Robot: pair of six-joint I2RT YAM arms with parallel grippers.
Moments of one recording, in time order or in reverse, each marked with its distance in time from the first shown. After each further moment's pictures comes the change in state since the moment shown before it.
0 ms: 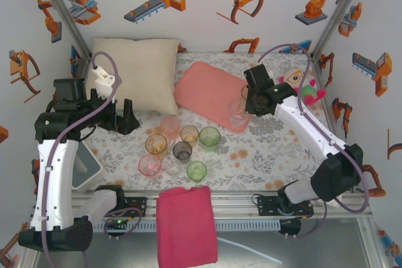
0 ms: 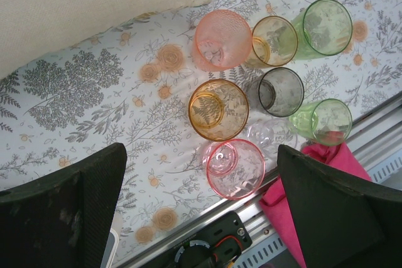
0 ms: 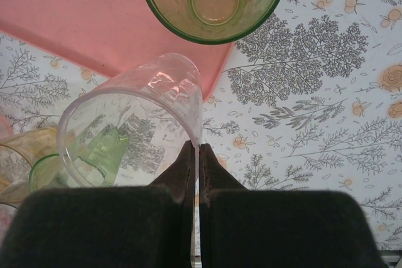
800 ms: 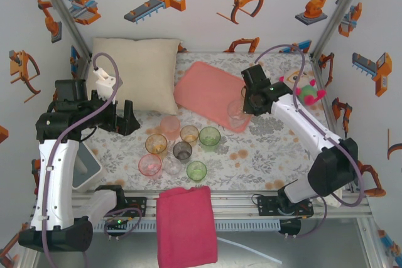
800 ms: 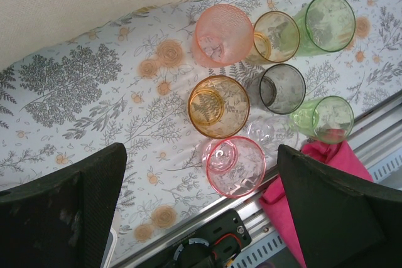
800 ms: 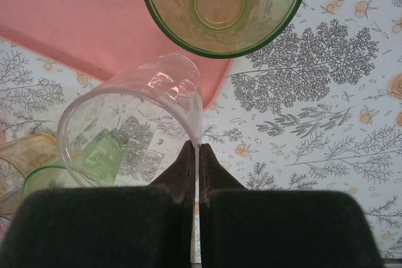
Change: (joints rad) left arm 0.000 -0.004 -0.018 0.000 -0.003 0.000; right arm -0.002 0.050 -0.005 0.031 -0.007 -0.008
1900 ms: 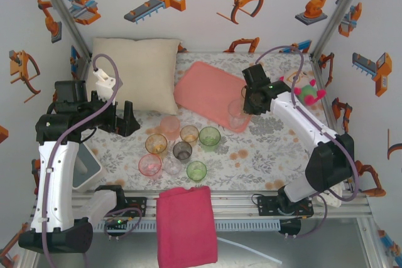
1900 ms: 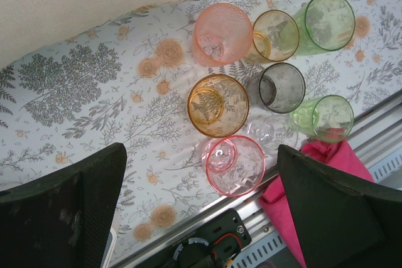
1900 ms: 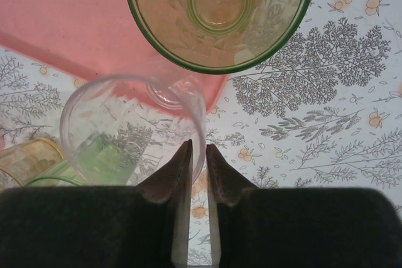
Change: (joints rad) left arm 0.000 -0.011 -0.008 0.000 0.000 0.000; right arm -0.032 0.035 -0.003 0.018 -0.043 -0.004
